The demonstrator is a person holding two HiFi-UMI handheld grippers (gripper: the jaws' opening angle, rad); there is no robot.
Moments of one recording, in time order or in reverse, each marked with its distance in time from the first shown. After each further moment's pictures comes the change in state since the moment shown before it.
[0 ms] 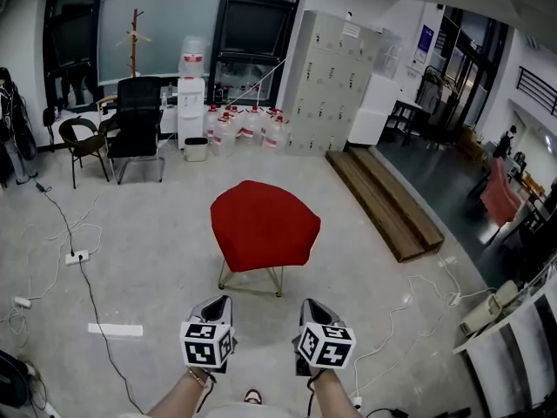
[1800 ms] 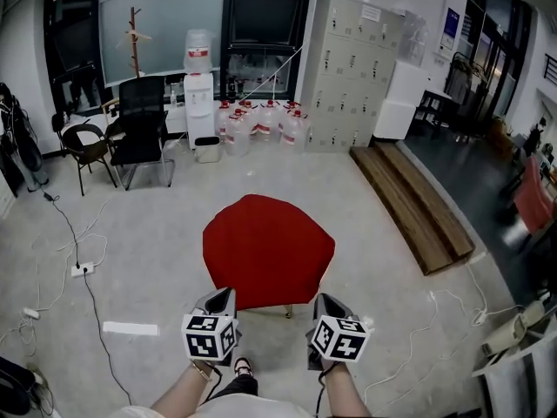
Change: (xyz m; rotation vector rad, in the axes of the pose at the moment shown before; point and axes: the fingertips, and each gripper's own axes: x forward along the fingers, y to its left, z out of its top) left arm 0.195 0.027 0.063 -0.010 0.018 0.081; right arm 0.191 -0.102 0.066 0.058 0.046 0.057
